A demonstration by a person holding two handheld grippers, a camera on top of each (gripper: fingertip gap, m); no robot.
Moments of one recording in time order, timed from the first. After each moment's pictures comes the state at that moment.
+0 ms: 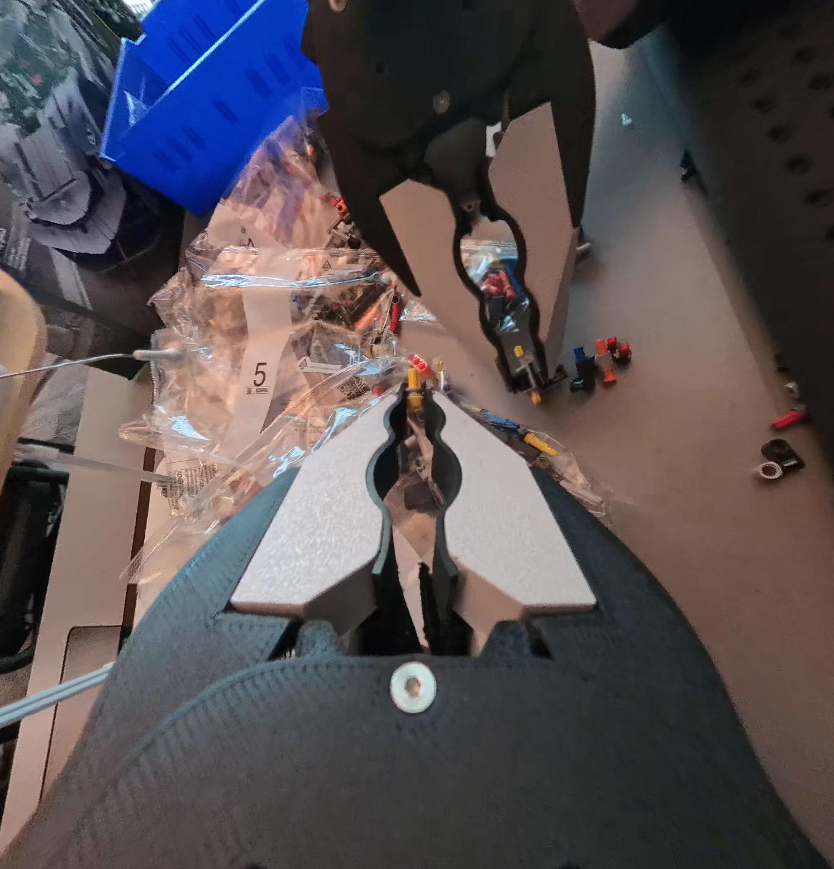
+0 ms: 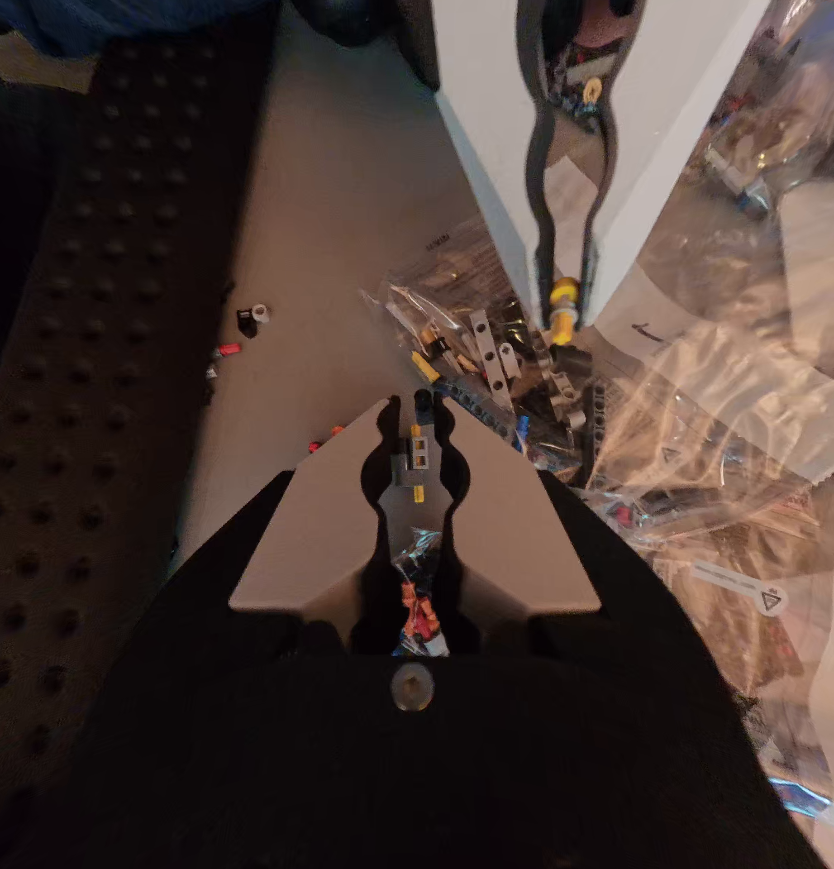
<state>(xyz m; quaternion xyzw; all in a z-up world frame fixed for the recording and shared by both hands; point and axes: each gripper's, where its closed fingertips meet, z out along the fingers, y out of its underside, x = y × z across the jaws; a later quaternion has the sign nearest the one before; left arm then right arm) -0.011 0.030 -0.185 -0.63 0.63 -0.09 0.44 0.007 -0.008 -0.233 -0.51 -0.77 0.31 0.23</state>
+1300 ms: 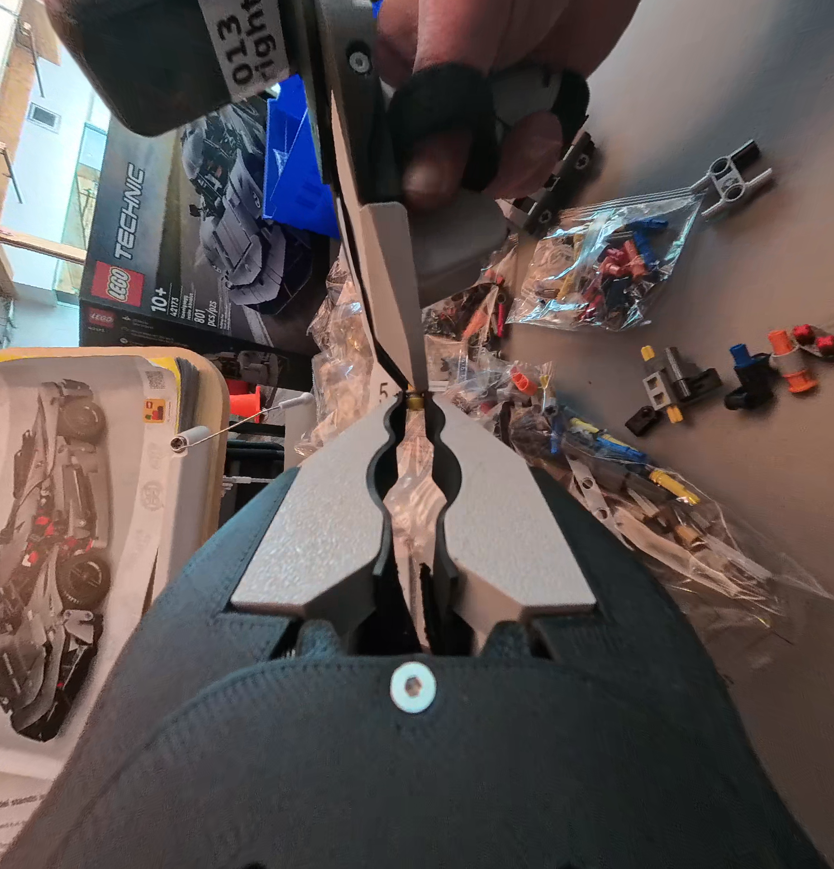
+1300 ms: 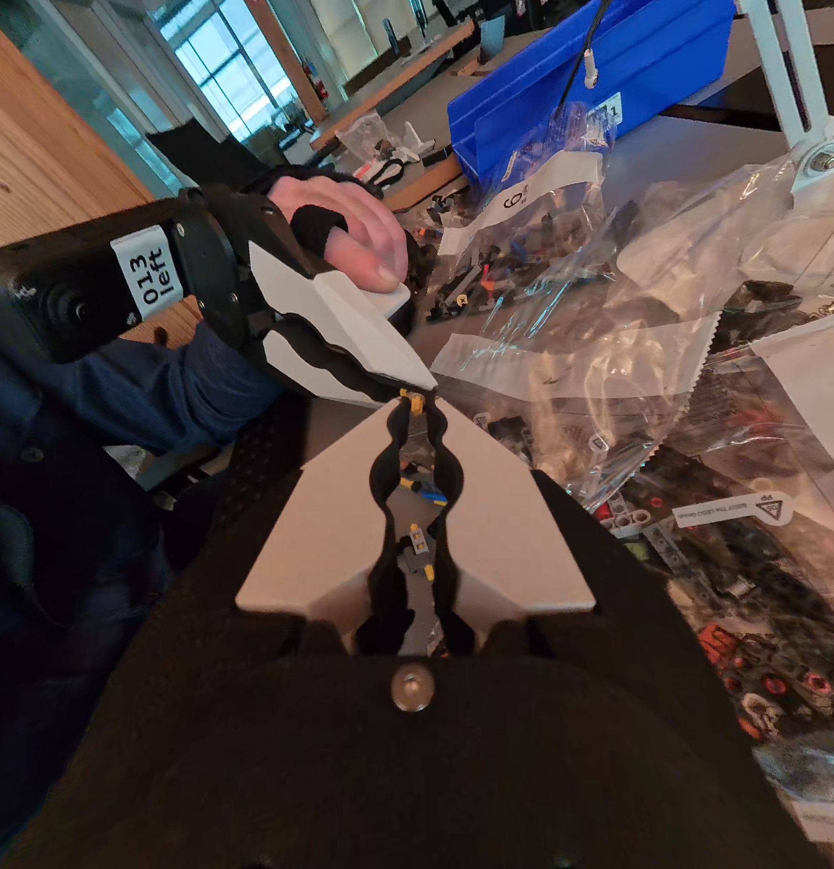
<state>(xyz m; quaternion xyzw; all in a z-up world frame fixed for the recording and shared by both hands) 0.009 0.058 -0.170 -0.56 0.64 0.12 0.51 0.002 0.050 -0.165 -0.61 -0.49 0.58 0.23</state>
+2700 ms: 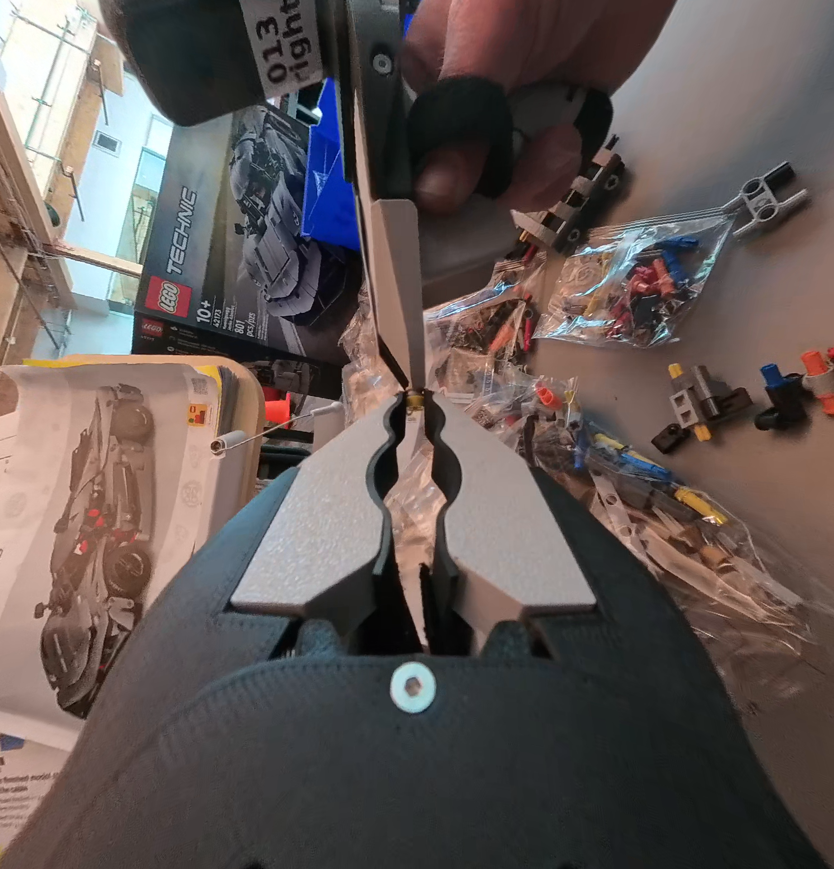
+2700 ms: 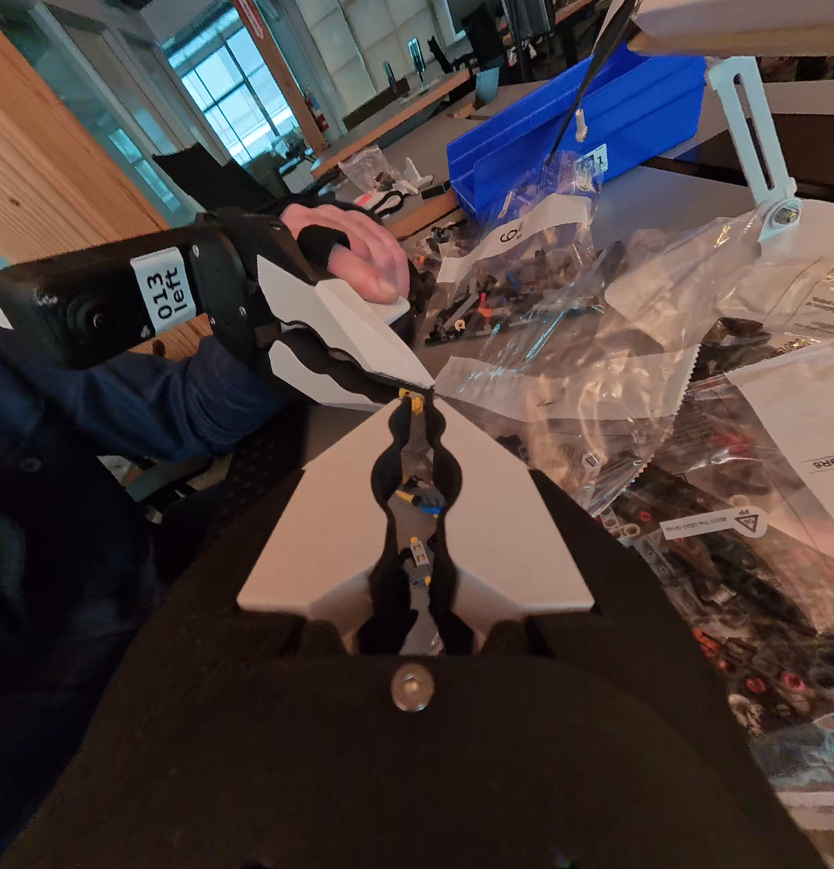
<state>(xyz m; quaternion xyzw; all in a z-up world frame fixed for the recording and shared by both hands) 0.012 0.059 -0.157 -0.54 0.63 0.14 0.54 0.006 0.053 -0.151 -0.60 -0.48 0.58 0.26</state>
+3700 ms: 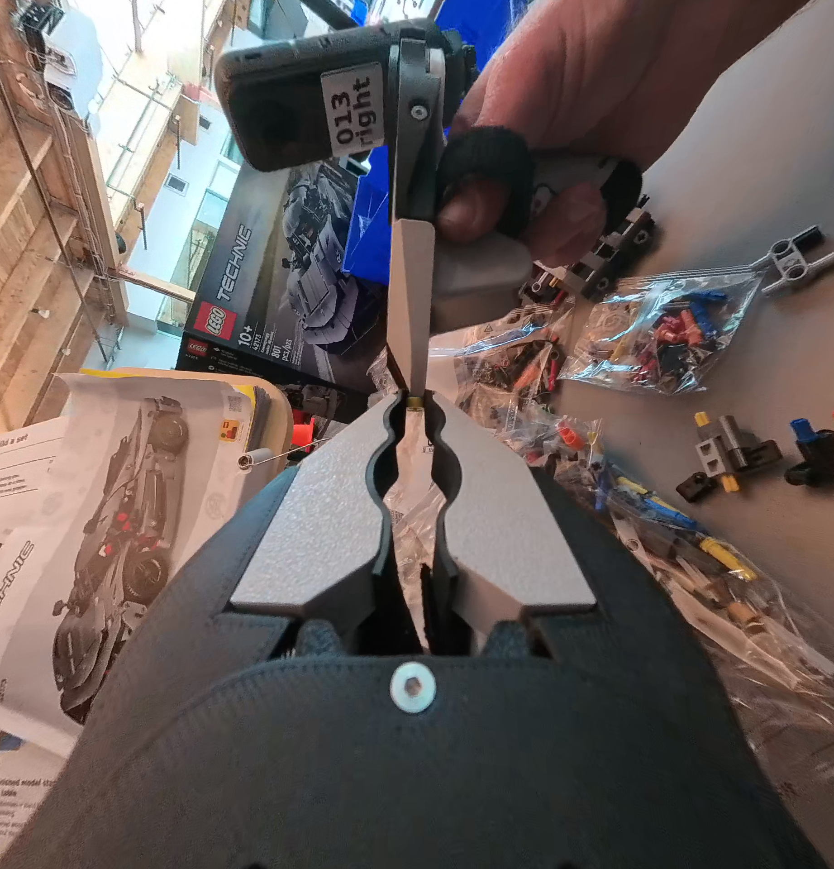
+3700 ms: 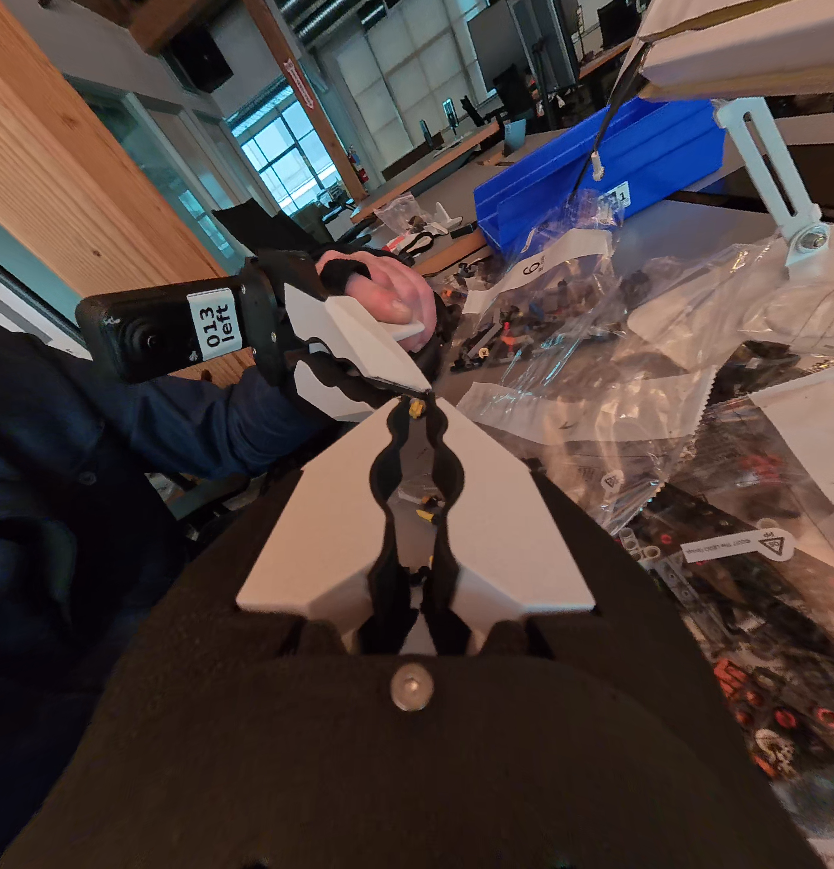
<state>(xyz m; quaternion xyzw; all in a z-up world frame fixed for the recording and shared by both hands) 0.021 0.060 -0.142 -0.52 0.60 0.12 0.59 0.010 0.053 -0.137 -0.57 -0.46 0.63 0.26</state>
